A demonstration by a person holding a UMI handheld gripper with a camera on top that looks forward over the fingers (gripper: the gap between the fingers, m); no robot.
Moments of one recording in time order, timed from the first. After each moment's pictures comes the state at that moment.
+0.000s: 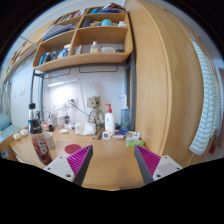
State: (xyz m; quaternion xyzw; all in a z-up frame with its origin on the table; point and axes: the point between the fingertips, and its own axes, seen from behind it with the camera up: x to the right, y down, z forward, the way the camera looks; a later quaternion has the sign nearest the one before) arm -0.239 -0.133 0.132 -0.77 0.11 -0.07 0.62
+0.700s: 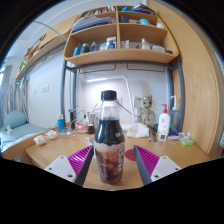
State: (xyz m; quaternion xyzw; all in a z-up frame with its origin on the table) arm -0.495 -0.039 0.118 -0.77 0.02 0.01 0.64
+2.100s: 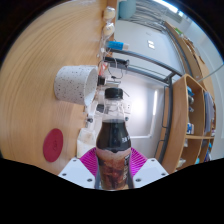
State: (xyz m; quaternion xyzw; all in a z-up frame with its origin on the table) arm -0.413 0.112 0.143 -0.48 -0.54 -0.54 0.43
